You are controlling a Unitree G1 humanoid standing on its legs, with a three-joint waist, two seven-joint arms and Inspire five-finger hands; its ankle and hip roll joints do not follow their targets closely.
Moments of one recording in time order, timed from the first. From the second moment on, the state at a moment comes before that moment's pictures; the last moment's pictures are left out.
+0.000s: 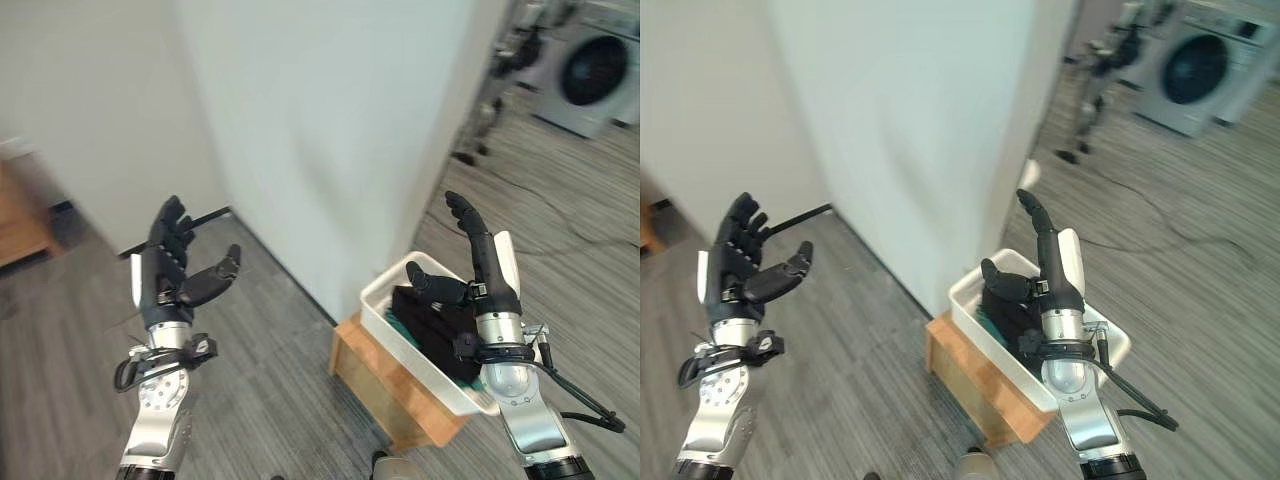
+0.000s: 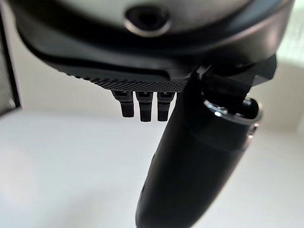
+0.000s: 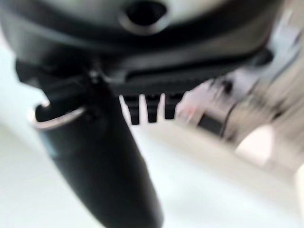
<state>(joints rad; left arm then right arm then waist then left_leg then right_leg) 0.02 0.36 -0.03 -0.05 -0.41 -0.31 0.29 -0.04 -0.44 0.08 -0.15 -0.14 -0.15 -0.30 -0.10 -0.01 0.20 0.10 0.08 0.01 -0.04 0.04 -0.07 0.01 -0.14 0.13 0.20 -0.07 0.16</state>
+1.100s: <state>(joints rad) 0.06 0.37 -0.06 -0.05 -0.56 -0.25 0.21 -0.11 -0.30 0.15 -0.16 0.19 -0.22 -0.19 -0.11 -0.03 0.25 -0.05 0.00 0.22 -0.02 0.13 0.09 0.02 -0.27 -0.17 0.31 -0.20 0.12</state>
